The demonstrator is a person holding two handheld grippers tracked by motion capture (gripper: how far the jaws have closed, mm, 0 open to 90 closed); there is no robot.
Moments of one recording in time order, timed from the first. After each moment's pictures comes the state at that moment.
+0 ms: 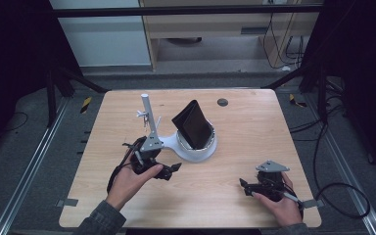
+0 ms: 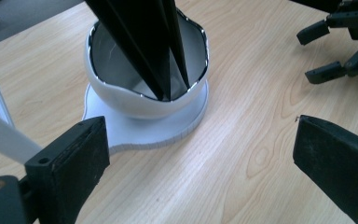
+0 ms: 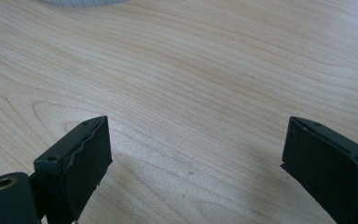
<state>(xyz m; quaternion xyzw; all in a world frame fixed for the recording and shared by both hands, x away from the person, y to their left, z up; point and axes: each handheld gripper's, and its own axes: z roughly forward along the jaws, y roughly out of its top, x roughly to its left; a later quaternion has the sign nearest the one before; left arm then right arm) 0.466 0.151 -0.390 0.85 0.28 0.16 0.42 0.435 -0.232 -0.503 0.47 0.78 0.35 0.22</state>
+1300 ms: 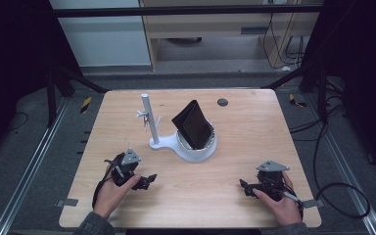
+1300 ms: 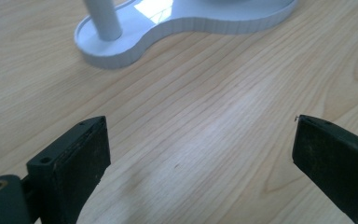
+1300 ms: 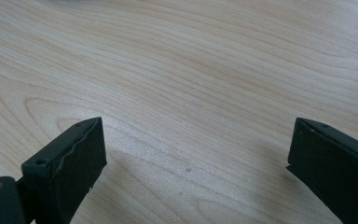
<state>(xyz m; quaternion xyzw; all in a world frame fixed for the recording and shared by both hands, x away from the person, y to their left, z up) 0.472 0.228 -0.476 0.84 0.37 0.16 0.36 0.438 -0.235 -0.506 0.48 0.78 0.35 0.21</state>
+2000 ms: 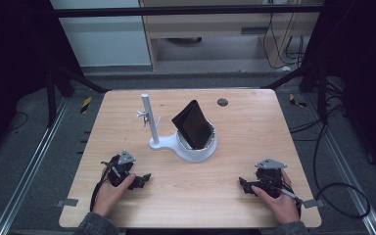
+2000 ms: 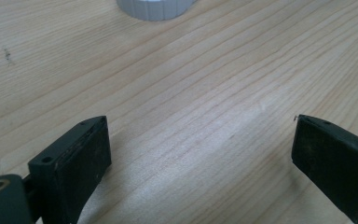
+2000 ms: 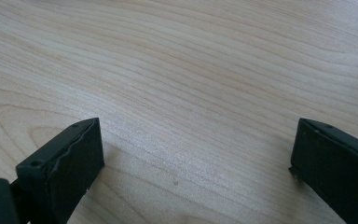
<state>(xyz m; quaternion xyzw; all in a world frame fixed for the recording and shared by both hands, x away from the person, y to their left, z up) 0.484 0.245 -0.502 0.83 0.41 0.16 0.34 0.448 -0.233 -0.512 0.49 0.78 0.34 0.21</state>
